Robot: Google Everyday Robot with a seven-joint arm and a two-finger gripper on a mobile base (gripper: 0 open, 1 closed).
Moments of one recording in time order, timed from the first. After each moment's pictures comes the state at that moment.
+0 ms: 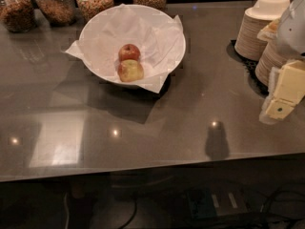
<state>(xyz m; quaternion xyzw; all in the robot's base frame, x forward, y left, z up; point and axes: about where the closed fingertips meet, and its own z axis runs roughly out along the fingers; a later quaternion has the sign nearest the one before) 0.439 -0.216 0.980 -0.60 0.78 -0.04 0.17</state>
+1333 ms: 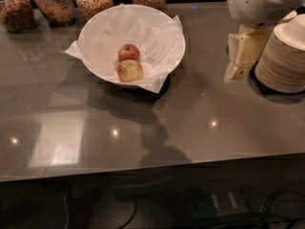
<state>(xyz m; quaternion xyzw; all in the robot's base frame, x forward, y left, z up) 0.503 -0.131 1.031 -0.76 0.58 -0.12 0.28</state>
